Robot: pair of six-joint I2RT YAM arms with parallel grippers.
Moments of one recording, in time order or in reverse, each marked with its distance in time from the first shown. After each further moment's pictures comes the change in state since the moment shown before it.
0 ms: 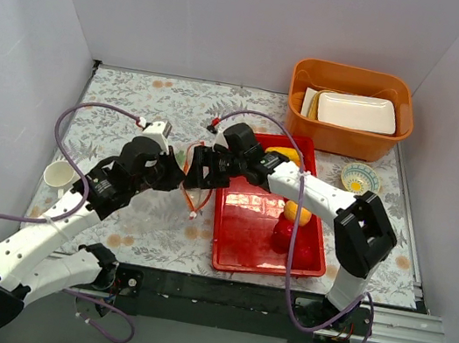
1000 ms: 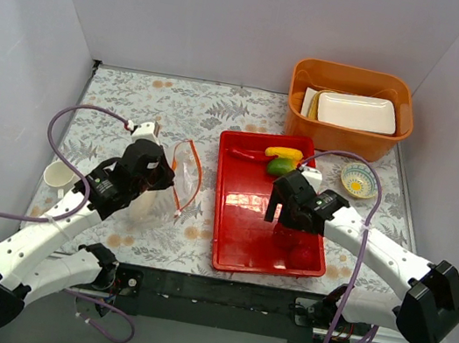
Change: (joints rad) left arm -0.001 -0.012 -0.008 -0.061 -0.208 -0.114; right arm -0.071 -0.552 -0.461 -0.550 0.846 0.145
